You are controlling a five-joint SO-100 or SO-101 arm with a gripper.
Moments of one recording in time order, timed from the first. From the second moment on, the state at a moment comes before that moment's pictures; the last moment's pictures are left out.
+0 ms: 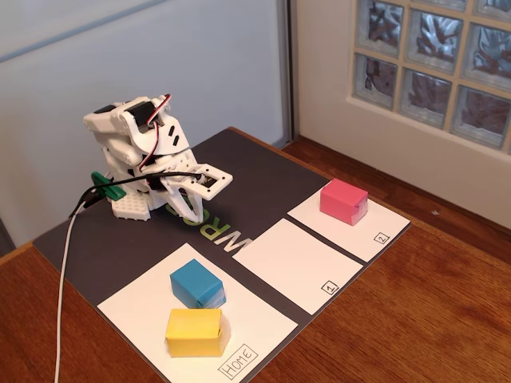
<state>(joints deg) 4.3 188.3 171.5 81.7 82.0</state>
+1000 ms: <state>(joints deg) 8.5 128.8 106.2 83.8 76.5</state>
